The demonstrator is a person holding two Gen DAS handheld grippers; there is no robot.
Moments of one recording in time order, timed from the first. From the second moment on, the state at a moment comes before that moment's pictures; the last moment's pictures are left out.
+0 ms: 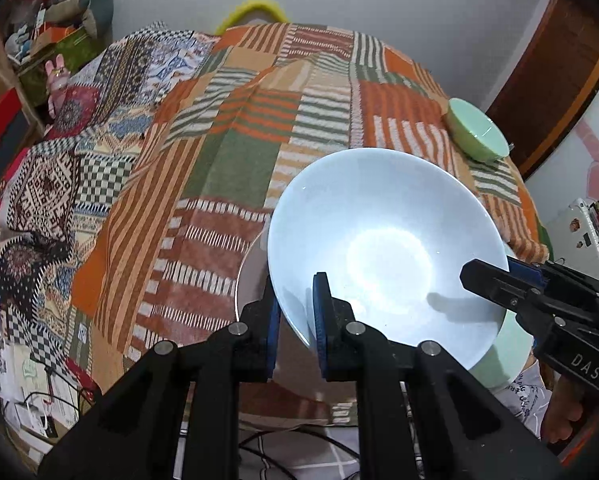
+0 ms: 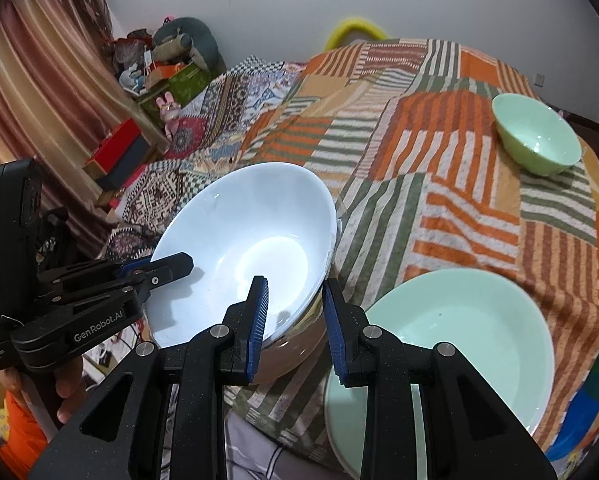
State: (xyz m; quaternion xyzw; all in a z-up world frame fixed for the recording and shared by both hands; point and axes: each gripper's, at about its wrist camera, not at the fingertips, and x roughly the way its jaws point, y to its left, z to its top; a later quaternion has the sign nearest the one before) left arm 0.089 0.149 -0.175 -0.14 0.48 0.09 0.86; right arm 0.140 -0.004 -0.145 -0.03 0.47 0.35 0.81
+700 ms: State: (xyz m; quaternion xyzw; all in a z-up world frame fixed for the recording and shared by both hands) left arm 0.087 0.159 -0.214 -0.14 0.52 0.10 0.83; right arm 0.142 0.014 -0.180 -0.05 0.51 0.35 0.78
